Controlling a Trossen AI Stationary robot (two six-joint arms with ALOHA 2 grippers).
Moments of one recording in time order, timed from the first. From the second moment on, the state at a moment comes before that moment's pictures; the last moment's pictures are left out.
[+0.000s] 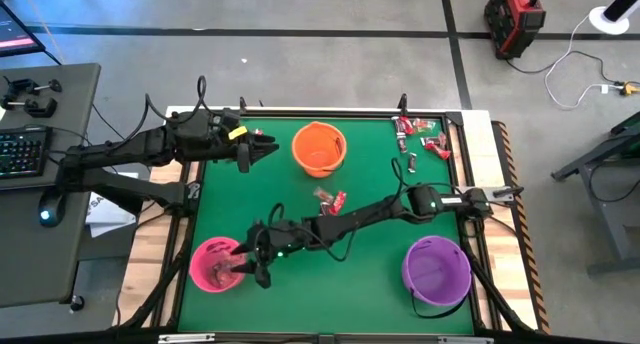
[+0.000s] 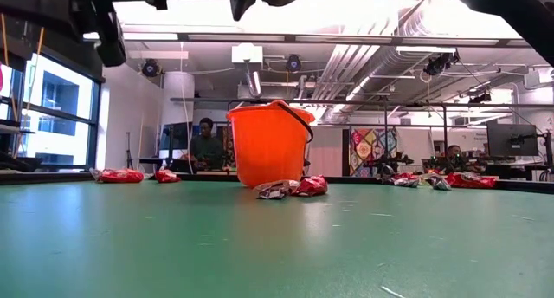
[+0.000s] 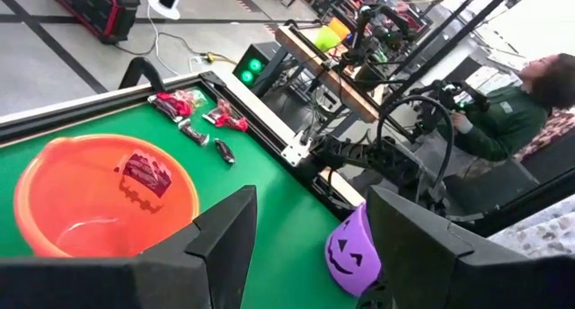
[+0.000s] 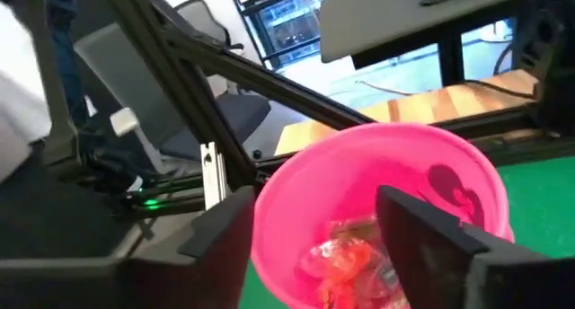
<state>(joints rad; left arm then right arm) 0.11 0.93 1.06 -0.35 -0.14 -0.68 0.25 2.50 2.10 0.22 -0.08 0.37</state>
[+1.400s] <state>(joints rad) 0.11 0.92 1.06 -0.48 -0.09 -0.59 -0.03 1.93 1.25 -0.35 0.18 0.55</state>
